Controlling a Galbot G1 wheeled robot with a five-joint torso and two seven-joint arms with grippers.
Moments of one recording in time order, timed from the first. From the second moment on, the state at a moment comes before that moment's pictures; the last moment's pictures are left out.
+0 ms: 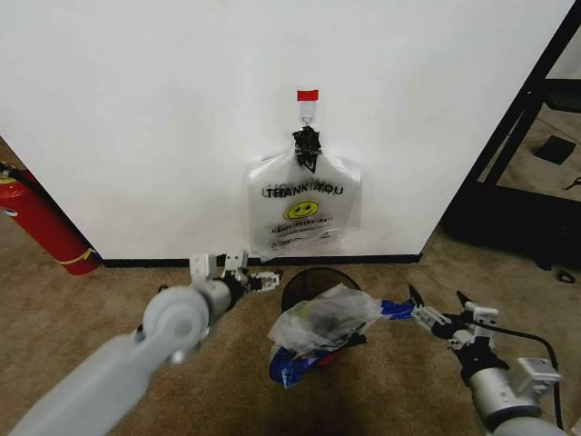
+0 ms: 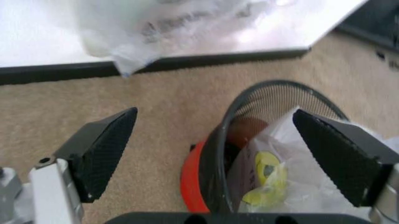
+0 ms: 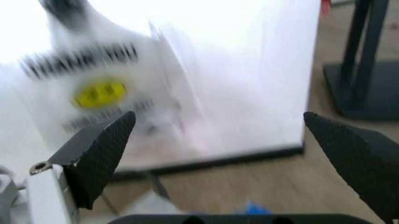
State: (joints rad) left arm 0.73 -0.84 0.10 -2.01 -1.40 0.63 -0.58; right arm -1.83 1.09 0.68 2.39 0.64 -0.03 0.23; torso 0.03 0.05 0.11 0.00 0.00
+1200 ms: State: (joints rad) left arm 0.59 -1.01 0.33 -1.67 -1.34 0.61 -0.56; right arm -1.85 1.13 0.66 2.37 0.60 0.04 0.20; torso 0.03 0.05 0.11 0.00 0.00
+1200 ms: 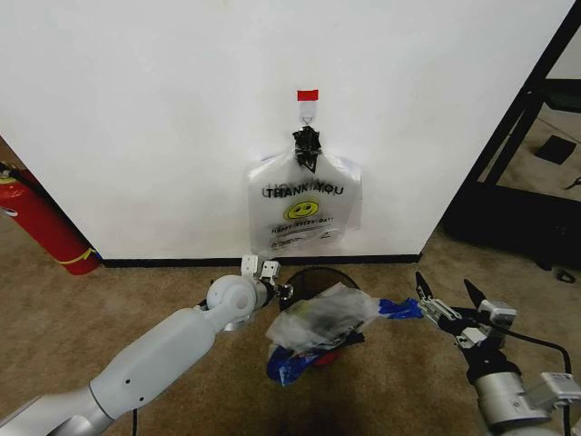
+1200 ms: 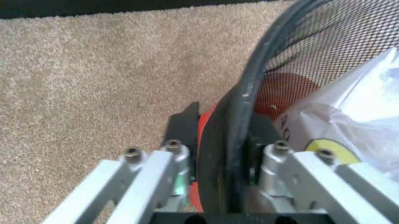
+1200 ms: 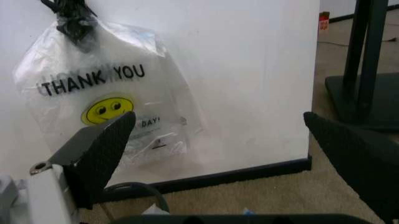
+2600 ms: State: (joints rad) left arm 1.06 -1.23 -0.06 -1.96 -1.22 0.32 -0.98; right arm -1.78 1.10 0.55 2.34 0.63 -0.15 0.35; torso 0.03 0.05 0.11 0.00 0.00
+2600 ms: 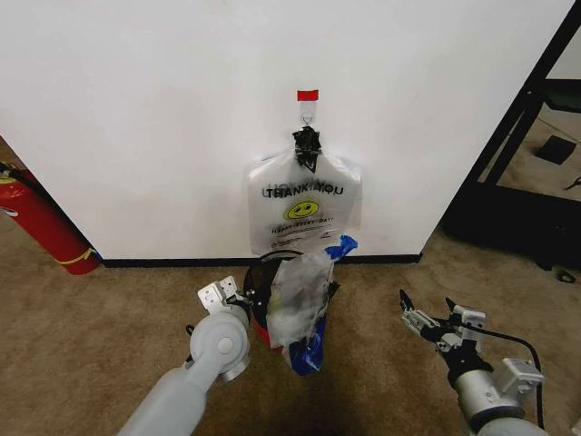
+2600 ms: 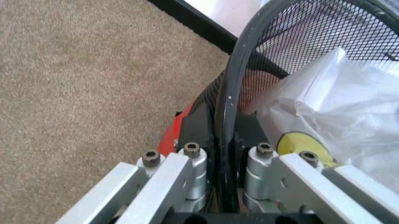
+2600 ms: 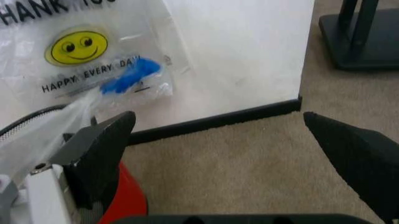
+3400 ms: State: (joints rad) left arm 1.09 -1.23 -0.06 -1.92 -1.13 0.37 -0.90; right arm -1.77 1.10 0.54 2.32 0.62 -0.16 0.36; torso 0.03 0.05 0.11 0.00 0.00
